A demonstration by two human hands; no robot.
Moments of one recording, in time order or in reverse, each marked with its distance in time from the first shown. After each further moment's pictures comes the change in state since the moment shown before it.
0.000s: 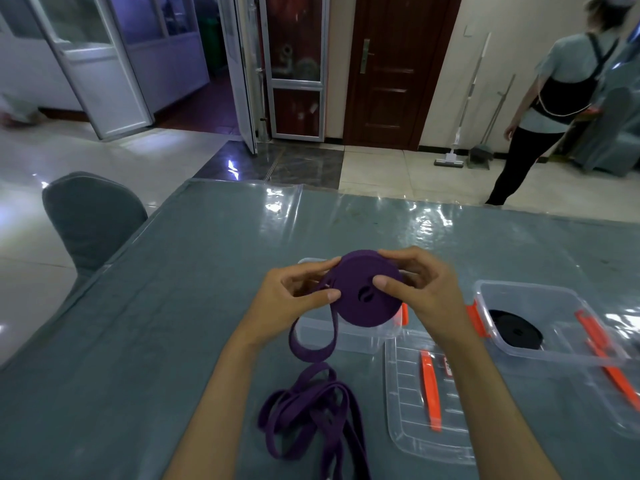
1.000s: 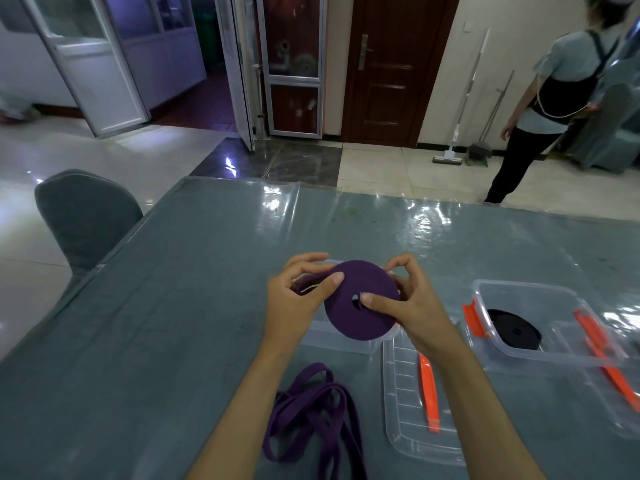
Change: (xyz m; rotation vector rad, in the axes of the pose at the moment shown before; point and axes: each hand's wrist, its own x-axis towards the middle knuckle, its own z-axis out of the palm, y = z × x) left_hand 0.010 -0.029 0.031 0.021 0.396 0.099; right_hand -0.003 0.042 0.002 0.165 -0.028 0.265
